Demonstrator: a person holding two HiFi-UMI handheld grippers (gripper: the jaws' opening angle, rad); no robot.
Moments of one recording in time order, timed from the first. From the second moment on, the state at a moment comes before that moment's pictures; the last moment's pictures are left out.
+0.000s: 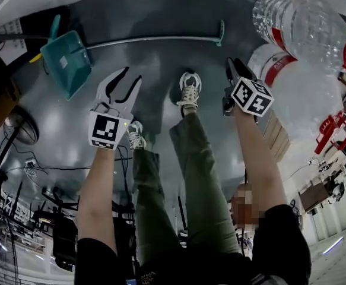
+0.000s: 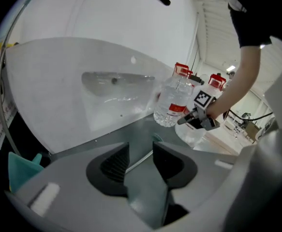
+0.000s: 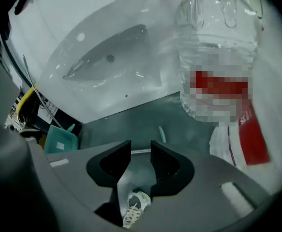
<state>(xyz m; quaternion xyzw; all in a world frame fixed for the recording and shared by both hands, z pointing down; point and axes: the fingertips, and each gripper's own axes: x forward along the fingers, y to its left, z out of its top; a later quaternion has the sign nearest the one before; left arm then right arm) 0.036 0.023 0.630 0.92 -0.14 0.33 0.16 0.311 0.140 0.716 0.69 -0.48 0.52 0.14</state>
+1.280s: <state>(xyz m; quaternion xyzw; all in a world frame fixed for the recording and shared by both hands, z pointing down) 0.057 0.020 0.913 0.83 -0.01 0.54 0.10 0.355 0.116 0.938 0.65 -0.46 0.55 0.24</state>
